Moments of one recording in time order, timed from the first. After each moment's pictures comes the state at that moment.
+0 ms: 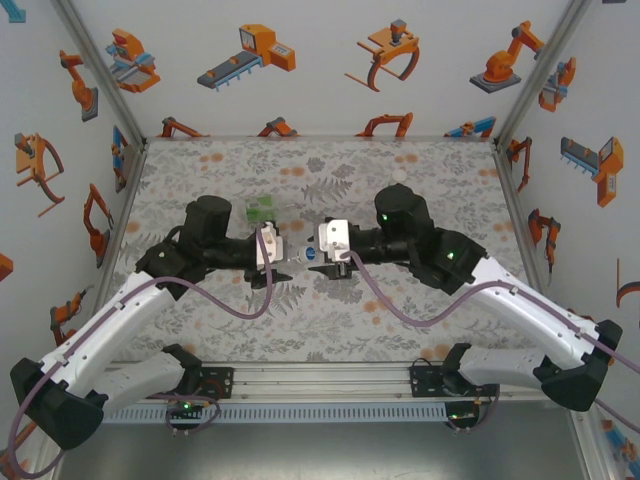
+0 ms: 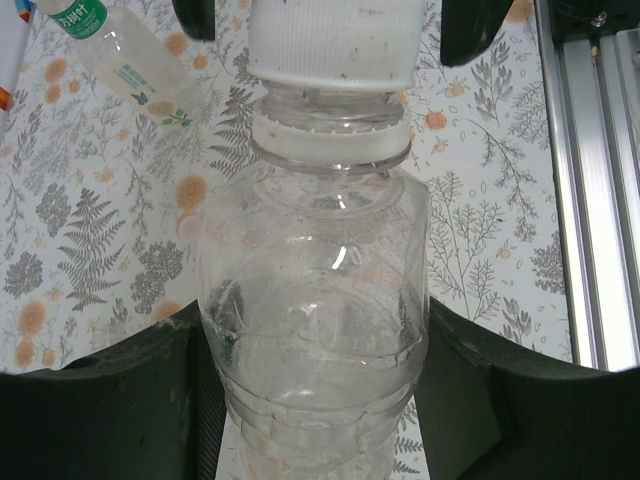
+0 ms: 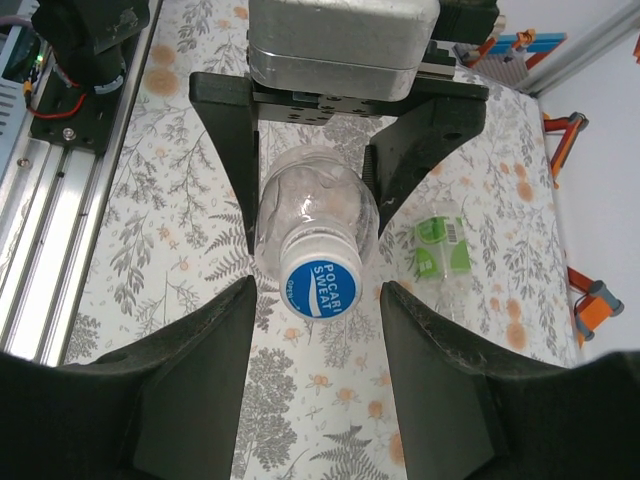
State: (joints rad) left arm -0.65 1.01 0.96 -0.54 0.70 0.75; right arm 0.93 1.15 1.24 -0.46 -0.56 -0.67
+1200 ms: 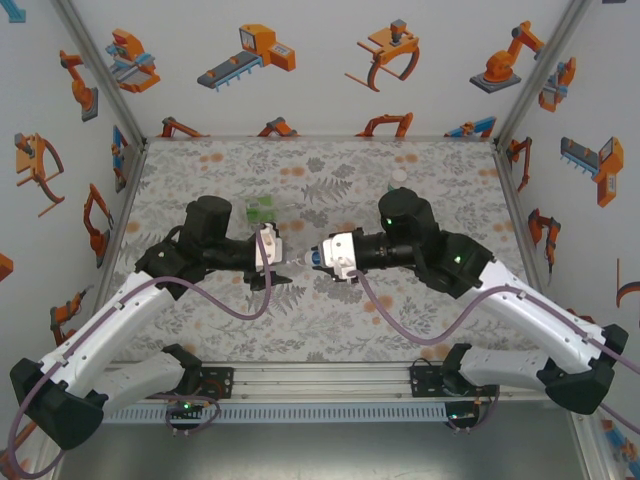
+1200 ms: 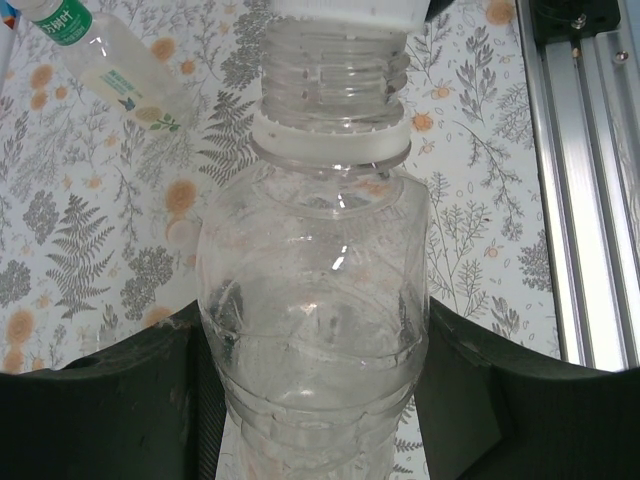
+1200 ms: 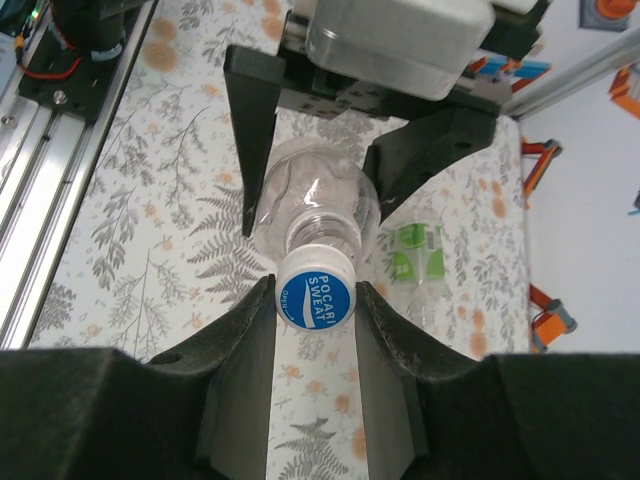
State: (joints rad) left arm -0.65 1.01 0.97 -0.56 0.73 0.76; right arm 0.94 1.12 1.24 -0.52 -0.56 -0.81
